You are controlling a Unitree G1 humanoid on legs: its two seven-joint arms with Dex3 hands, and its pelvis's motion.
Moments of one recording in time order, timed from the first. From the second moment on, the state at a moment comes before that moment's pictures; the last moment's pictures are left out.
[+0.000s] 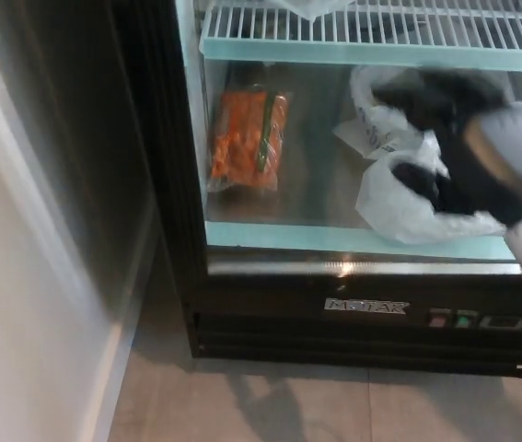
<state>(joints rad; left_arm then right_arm) 0.08 0.44 -0.27 1.03 0.35 -0.48 0.14 -0.58 -0.55 0.33 0.59 -0.78 -0.39 -0.29</state>
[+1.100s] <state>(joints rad) 0.09 0.46 -0.26 1.04 0.35 -0.49 0.14 0.27 -0.43 0.25 0.79 -0.56 -0.53 -0.36</state>
